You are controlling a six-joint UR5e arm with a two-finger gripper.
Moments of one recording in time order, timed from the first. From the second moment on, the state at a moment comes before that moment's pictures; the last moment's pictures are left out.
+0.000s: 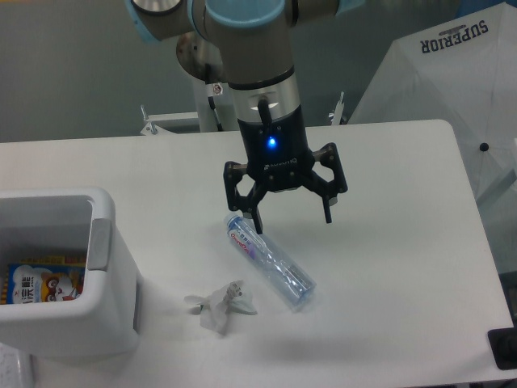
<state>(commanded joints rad) 2.39 -1.76 -1.49 -0.92 1.62 0.36</state>
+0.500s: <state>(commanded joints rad) 2.38 -1.77 -1.54 -0.87 1.62 0.36</state>
